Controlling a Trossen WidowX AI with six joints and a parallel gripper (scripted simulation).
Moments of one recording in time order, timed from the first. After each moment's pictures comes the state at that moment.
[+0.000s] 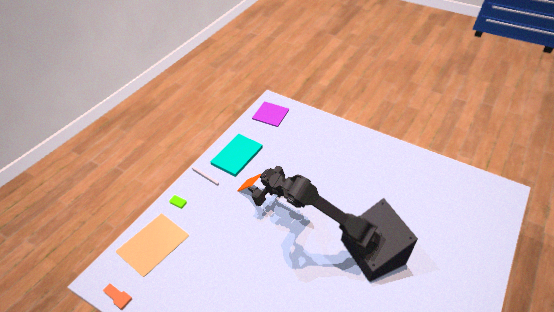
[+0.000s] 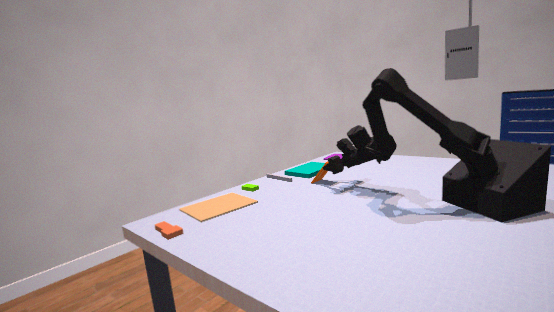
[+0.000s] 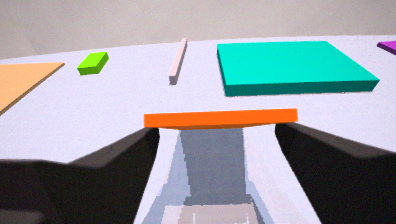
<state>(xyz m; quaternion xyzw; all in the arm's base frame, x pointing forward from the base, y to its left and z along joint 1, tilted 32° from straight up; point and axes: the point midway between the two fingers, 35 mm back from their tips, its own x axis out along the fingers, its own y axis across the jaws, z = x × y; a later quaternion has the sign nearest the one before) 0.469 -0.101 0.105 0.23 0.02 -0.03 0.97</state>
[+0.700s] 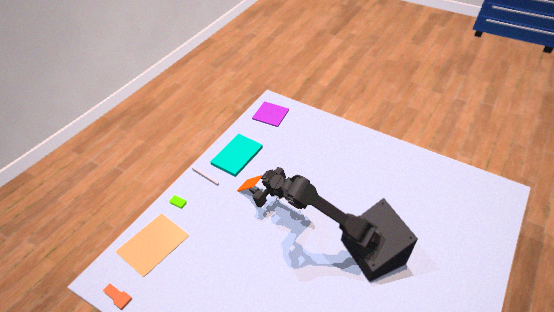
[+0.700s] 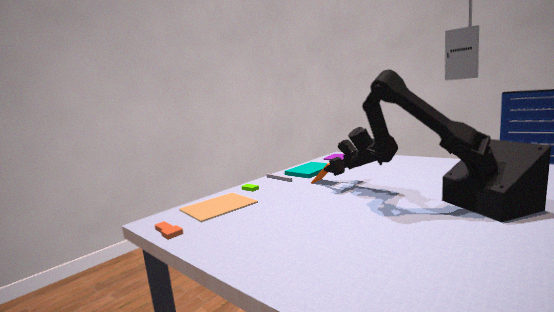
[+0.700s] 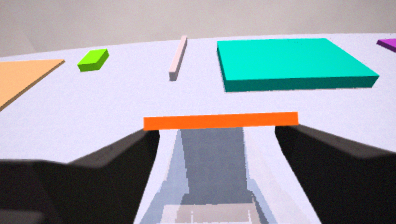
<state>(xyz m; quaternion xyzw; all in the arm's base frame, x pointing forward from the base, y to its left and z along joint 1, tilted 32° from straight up) 0.466 -0.098 0.099 0.23 0.02 -0.03 0.97</state>
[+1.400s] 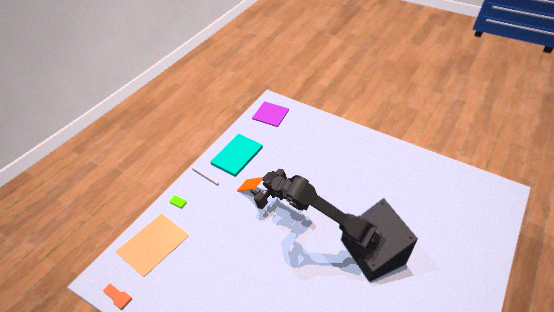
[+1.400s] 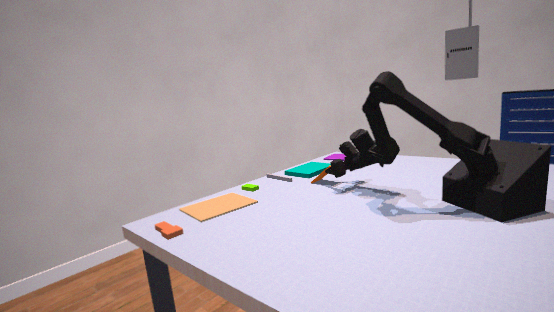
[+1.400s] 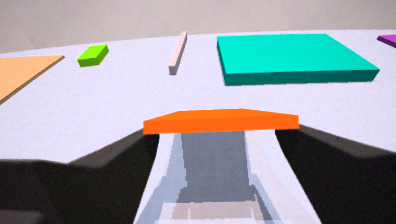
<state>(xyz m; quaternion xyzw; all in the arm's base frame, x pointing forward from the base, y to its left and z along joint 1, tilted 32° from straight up) 0.464 -0.094 0.092 0.23 0.02 -0.03 0.97</state>
